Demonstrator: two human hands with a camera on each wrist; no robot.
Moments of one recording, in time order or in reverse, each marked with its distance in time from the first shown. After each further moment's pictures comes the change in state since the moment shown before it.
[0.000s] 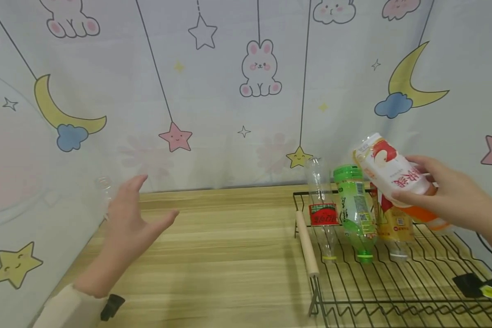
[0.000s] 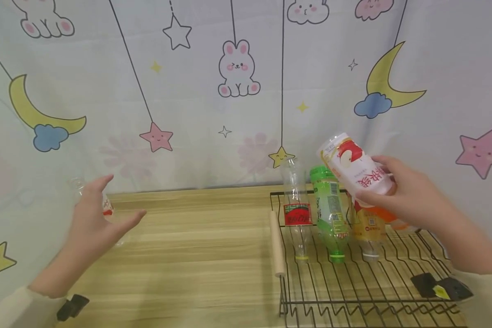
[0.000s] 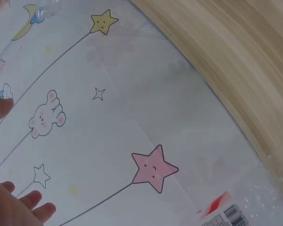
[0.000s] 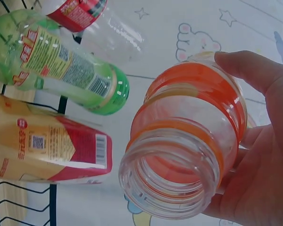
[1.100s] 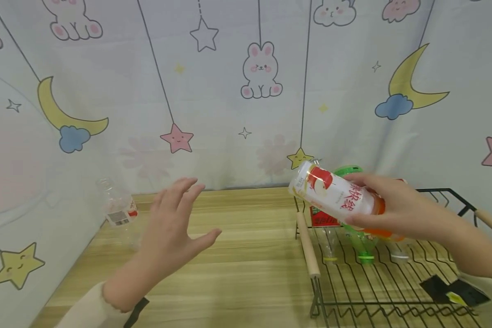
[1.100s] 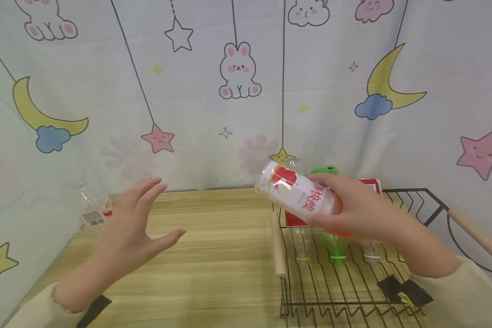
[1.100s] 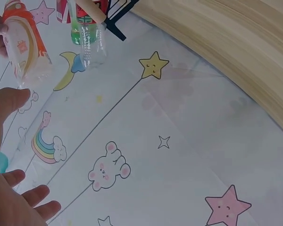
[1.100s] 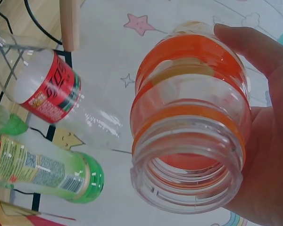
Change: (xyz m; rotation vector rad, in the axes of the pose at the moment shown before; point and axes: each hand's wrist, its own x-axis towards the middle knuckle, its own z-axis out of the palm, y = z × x) left_hand -0.006 0.060 0.022 0.092 0.059 0.535; right_hand -0.011 -0.076 0.023 0.144 -0.157 -0.290
